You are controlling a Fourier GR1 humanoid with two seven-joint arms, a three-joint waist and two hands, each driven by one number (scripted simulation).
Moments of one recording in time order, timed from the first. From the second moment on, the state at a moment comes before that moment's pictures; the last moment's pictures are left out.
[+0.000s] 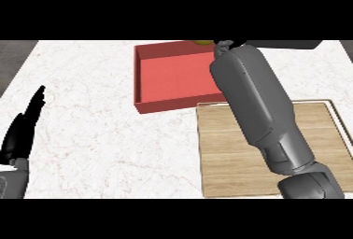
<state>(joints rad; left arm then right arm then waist) -0.14 0.36 0.15 -1.34 -0.23 0.08 0.06 -1.18 -0.01 -0.07 -0.79 1.03 -0.32 0.71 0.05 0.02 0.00</state>
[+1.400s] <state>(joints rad) -0.17 0.34 0.15 -1.32 -0.25 0.08 0.05 -1.29 -0.04 -0.38 -0.38 0.83 -0.84 0.31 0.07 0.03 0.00</state>
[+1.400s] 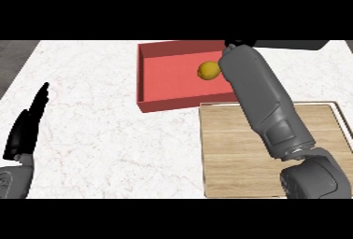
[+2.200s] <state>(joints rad) -0.06 0.36 0.21 -1.35 -0.24 0.08 0.05 -0.95 -0.07 -0.36 -0.85 0.66 -0.71 0.23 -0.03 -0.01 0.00</state>
